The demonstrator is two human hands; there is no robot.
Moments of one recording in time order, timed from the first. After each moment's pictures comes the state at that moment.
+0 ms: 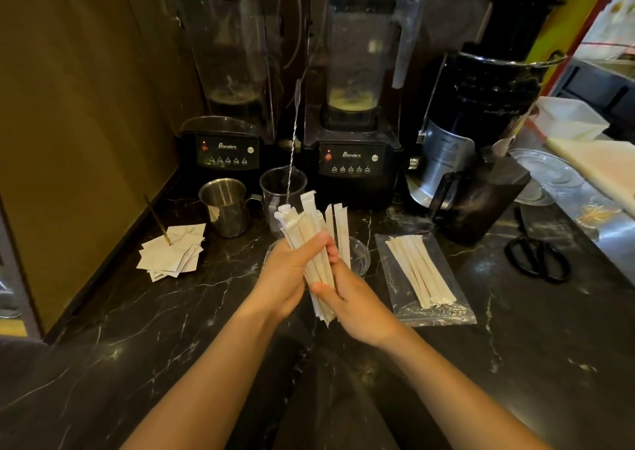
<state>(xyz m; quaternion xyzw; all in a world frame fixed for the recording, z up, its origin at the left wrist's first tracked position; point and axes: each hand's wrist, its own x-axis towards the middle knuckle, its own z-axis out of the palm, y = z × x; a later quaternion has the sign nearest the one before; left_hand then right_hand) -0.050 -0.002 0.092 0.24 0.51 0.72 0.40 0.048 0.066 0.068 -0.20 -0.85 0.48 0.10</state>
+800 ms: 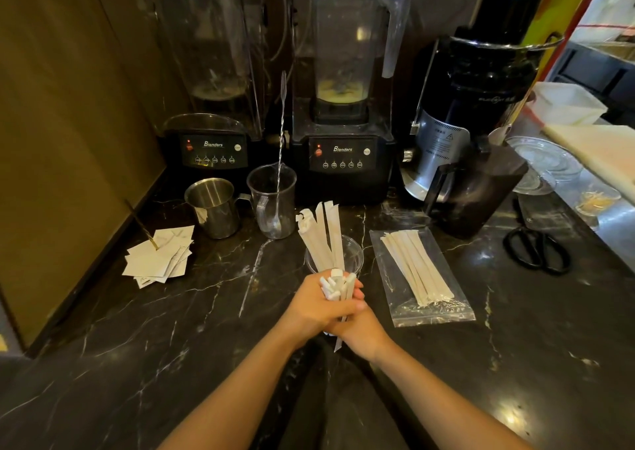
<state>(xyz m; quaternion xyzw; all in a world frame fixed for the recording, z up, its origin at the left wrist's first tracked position) -0.029 0.019 0.033 0.39 0.61 0.57 0.38 0.061 0.077 0.013 -0.26 -0.72 0.63 0.13</state>
